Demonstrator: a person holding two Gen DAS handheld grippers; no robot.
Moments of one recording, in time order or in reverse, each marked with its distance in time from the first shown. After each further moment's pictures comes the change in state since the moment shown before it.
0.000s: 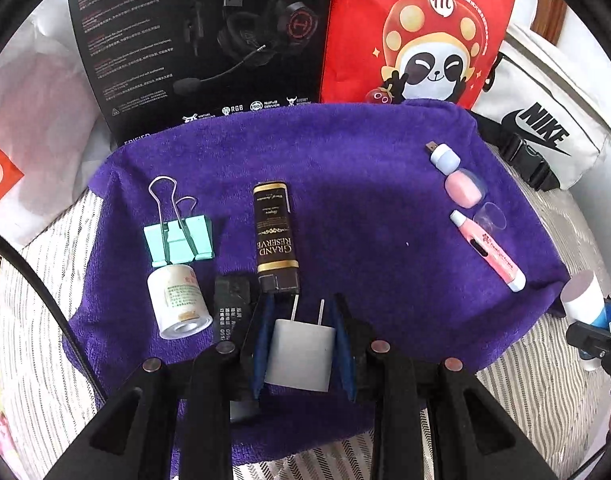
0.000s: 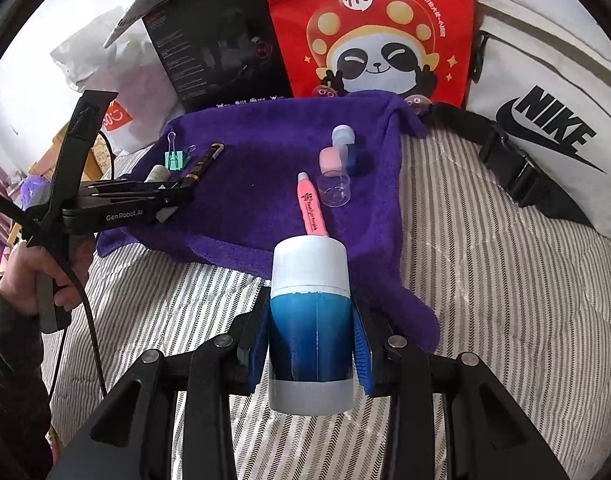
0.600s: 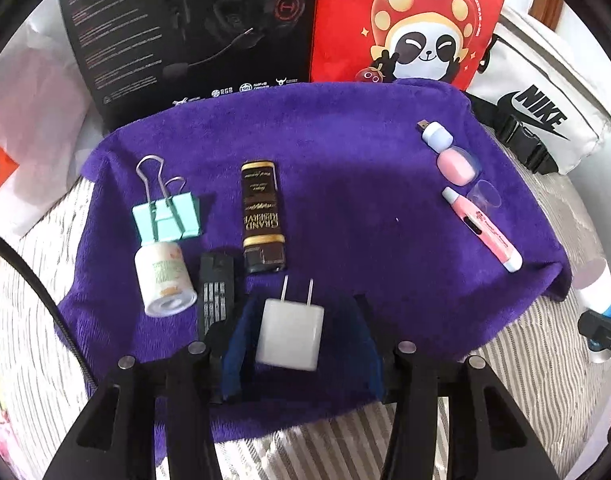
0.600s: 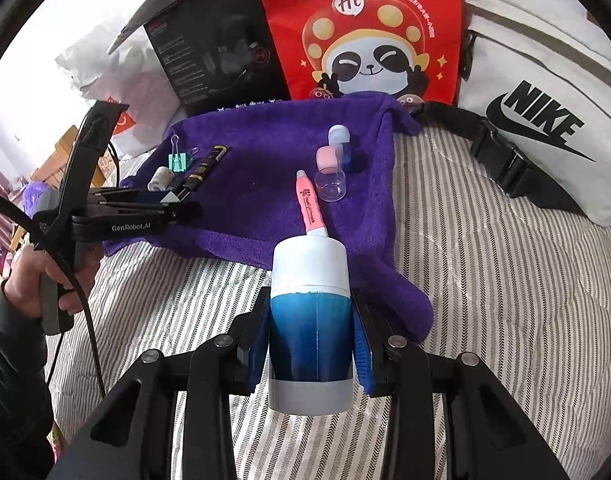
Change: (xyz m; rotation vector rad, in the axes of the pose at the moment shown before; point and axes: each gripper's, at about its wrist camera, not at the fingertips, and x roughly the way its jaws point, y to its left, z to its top) left arm -0.002 -0.010 -0.005 0.008 0.044 0.000; right arm -0.015 -0.004 -0.008 0.022 -0.022 0.004
